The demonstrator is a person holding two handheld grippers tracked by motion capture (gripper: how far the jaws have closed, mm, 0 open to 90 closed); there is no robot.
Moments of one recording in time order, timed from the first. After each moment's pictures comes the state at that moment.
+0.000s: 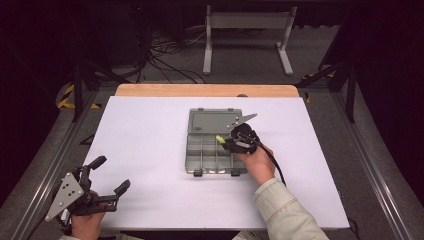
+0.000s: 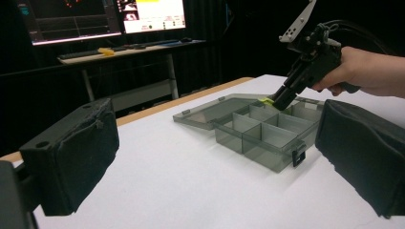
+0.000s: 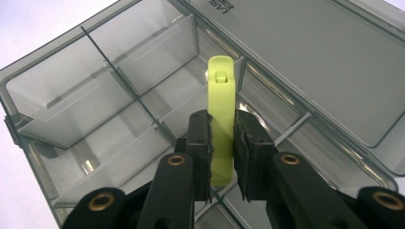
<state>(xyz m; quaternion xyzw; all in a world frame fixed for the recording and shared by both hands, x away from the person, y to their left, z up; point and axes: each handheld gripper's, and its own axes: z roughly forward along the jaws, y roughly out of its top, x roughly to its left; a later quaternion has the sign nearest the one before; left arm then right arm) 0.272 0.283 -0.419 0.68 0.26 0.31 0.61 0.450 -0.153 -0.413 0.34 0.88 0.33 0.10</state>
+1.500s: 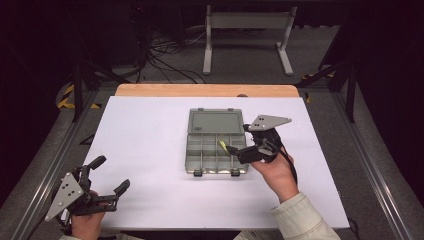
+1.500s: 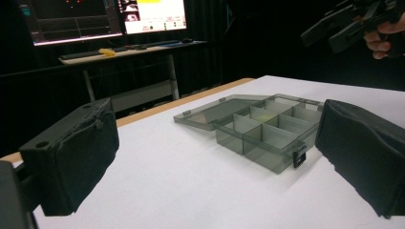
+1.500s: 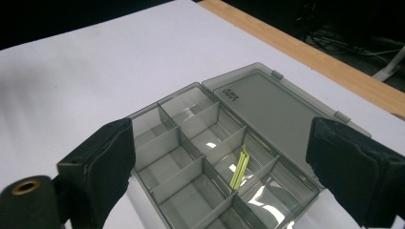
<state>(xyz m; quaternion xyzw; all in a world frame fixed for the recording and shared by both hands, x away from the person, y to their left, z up) 0.272 0.283 -0.418 0.68 0.27 0.31 0.61 0.380 -0.186 -0.337 0.29 0.83 0.45 0.18</state>
